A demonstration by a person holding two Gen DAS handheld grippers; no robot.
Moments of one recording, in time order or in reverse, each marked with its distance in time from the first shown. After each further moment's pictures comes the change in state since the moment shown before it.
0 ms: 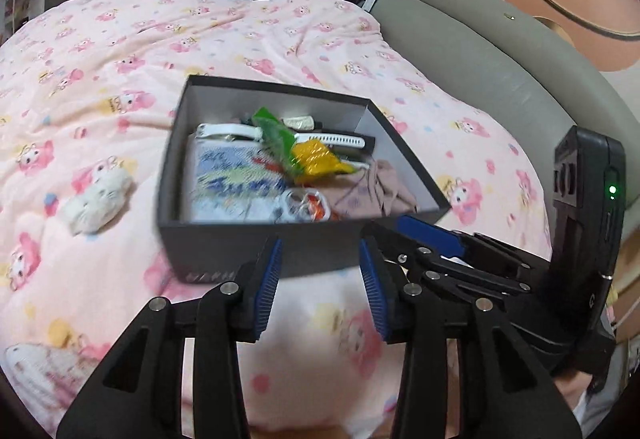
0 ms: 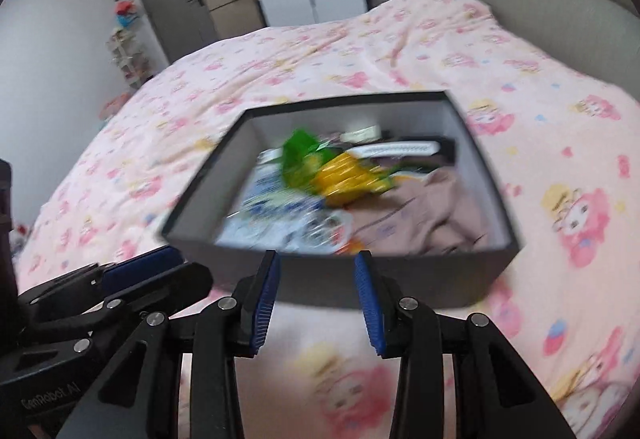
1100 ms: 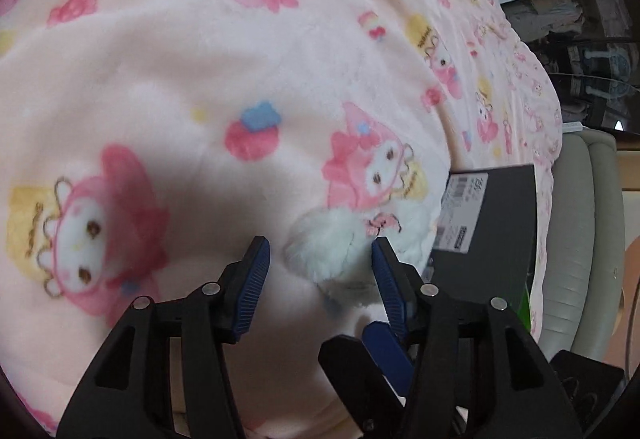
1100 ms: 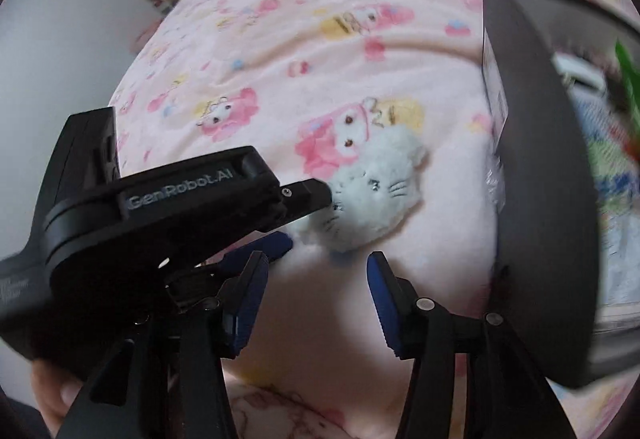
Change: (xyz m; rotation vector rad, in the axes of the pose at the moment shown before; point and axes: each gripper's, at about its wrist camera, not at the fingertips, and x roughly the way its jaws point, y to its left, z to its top) left arm 0.070 0.299 0.005 -0.916 0.204 0.126; right arm 0.207 0.190 0.024 0.054 0.380 0.191
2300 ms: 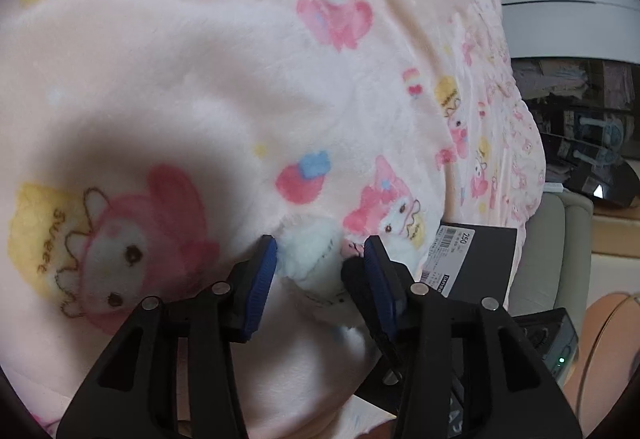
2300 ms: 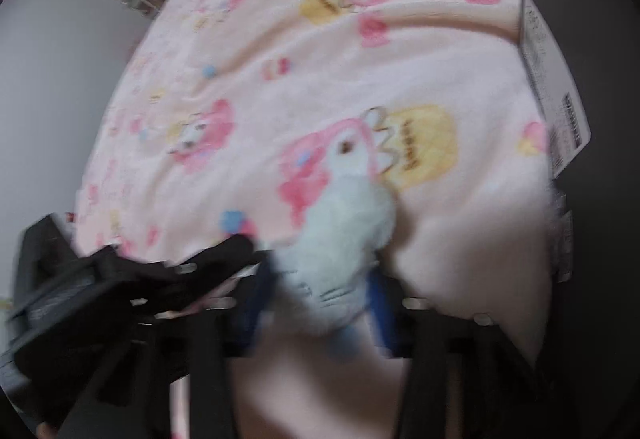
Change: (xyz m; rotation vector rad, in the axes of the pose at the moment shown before) left arm -0.004 0.027 0.015 -0.176 -0.075 -0.107; right arm 0.044 -0.014 0.028 0.062 0.045 0.081
